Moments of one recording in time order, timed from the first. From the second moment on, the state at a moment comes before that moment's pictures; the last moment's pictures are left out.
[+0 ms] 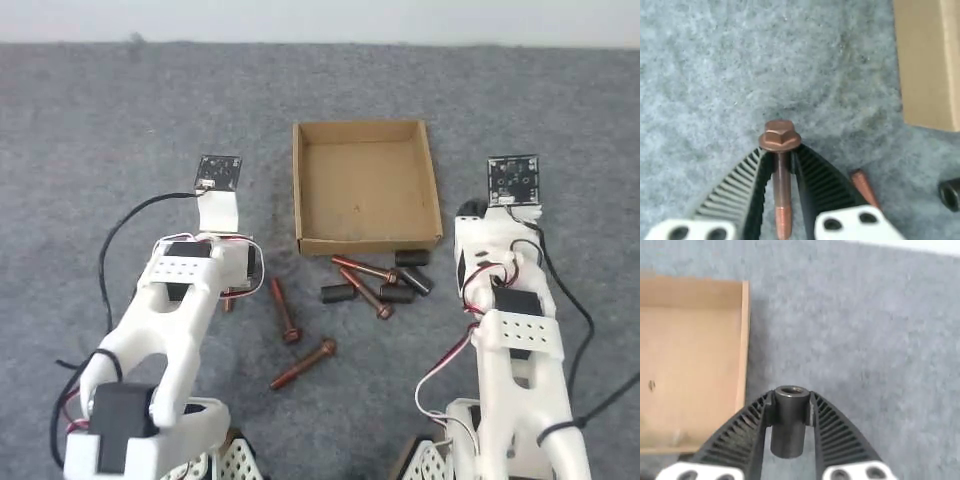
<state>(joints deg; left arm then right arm) -3.0 -12.2 55.3 39.2 5.1 2.8 -39.0 66.8 13.0 8.5</state>
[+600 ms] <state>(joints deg) -3.0 -12.2 55.3 39.2 5.1 -3.3 -39.0 83.6 -30.9 -9.0</state>
